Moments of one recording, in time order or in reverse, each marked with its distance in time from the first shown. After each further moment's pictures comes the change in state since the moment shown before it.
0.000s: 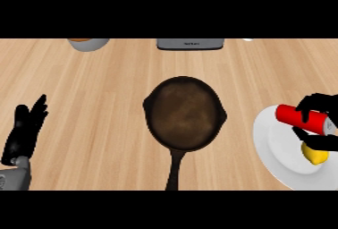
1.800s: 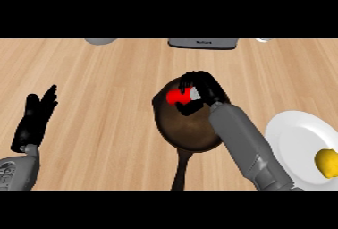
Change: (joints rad) left arm -0.087 -0.027 0.000 0.034 -0.033 -0.042 0.007; right arm -0.649 0.472 0.359 0.837 -0.209 -0.334 0.365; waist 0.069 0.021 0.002
